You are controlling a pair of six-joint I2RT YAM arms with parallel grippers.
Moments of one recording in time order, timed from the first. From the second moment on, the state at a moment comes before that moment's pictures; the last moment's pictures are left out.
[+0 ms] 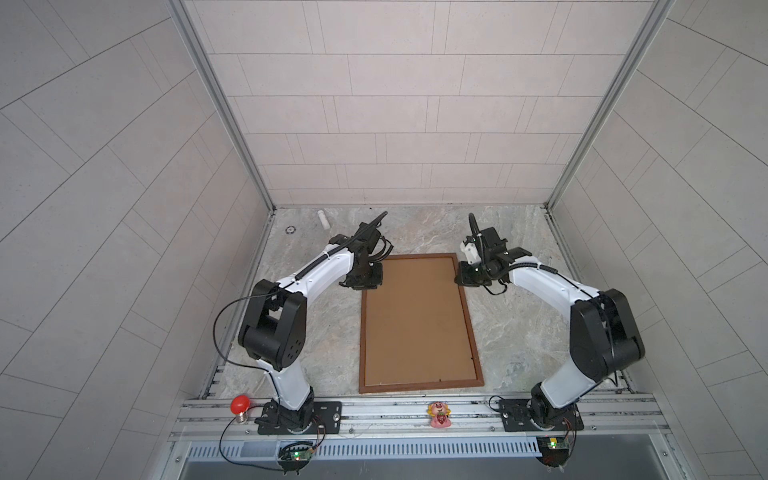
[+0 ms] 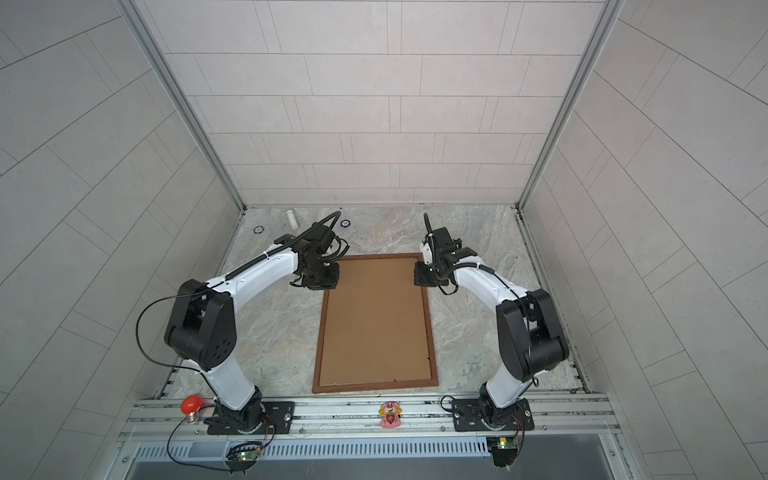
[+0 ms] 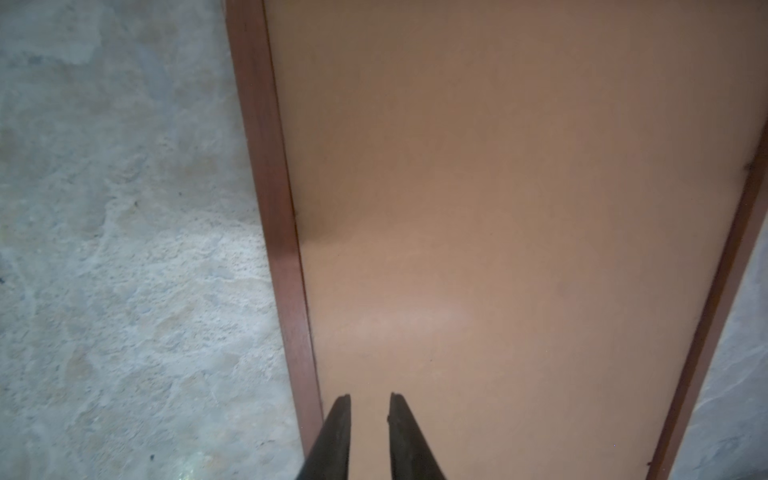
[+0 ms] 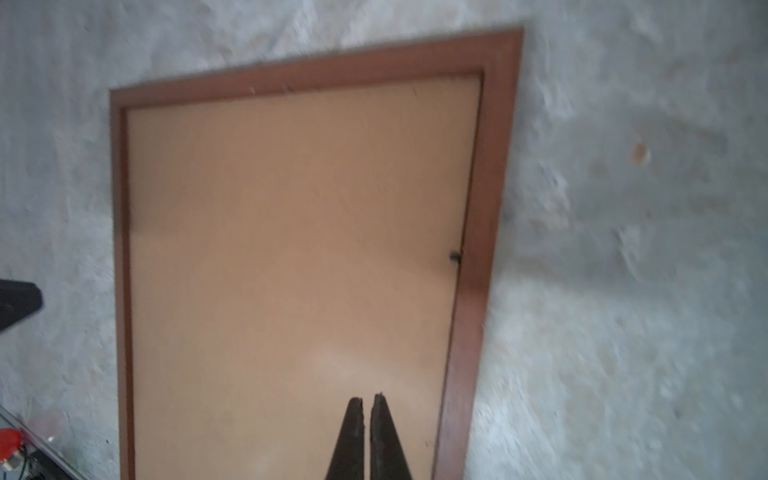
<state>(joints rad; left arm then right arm) -0.42 1.75 1.34 -0.89 0.13 -0.44 0.30 1.67 1.19 -0.57 -0.27 0.35</state>
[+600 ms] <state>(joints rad) -0.47 1.77 1.24 -0.74 0.20 -0.48 0.36 2.21 1.80 -0.65 -0.27 0.37</state>
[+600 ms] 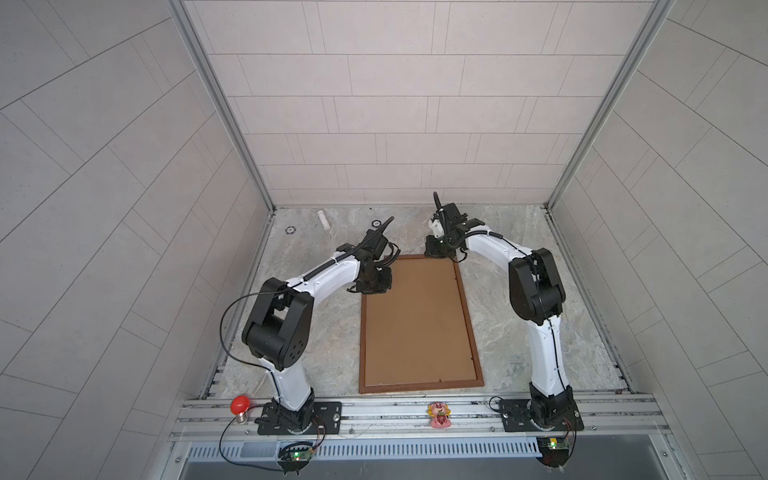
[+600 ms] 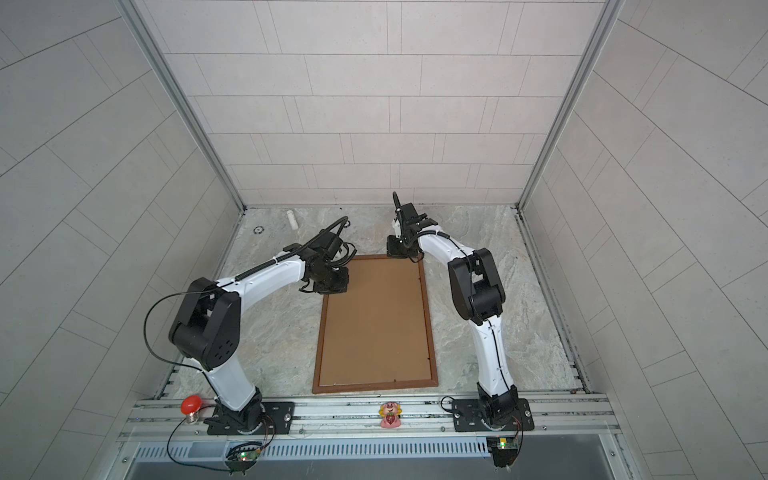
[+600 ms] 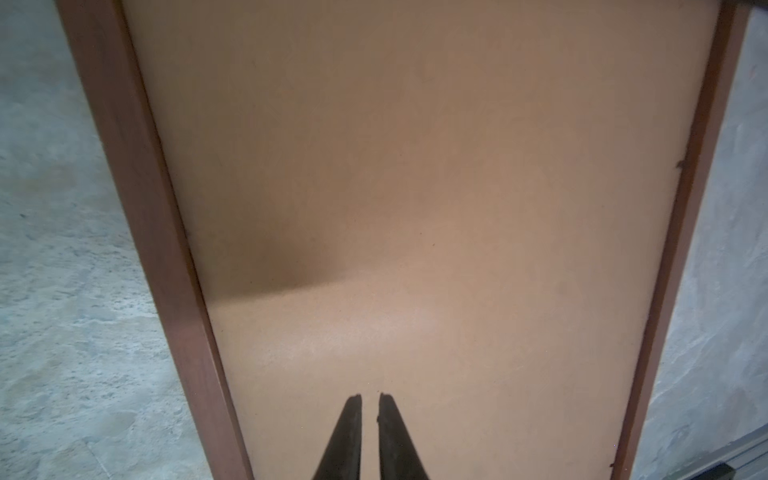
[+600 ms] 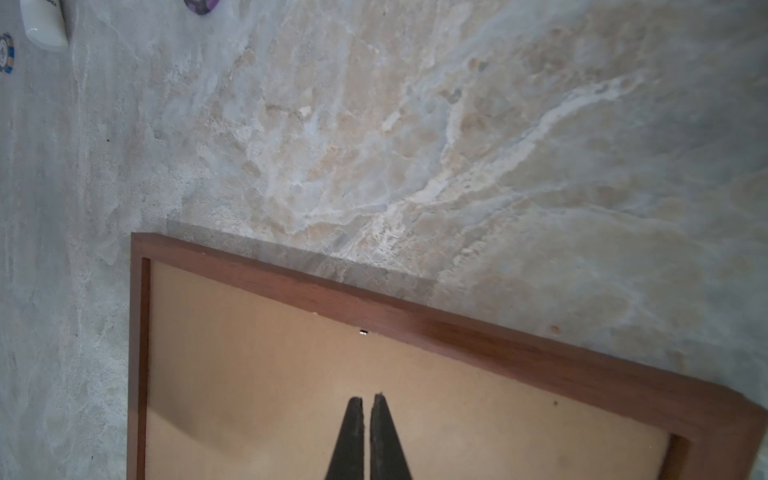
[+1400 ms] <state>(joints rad) -0.48 1.84 1.19 -0.67 0.28 -0.51 0.38 2.34 1.95 -0.74 -0.24 0.35</state>
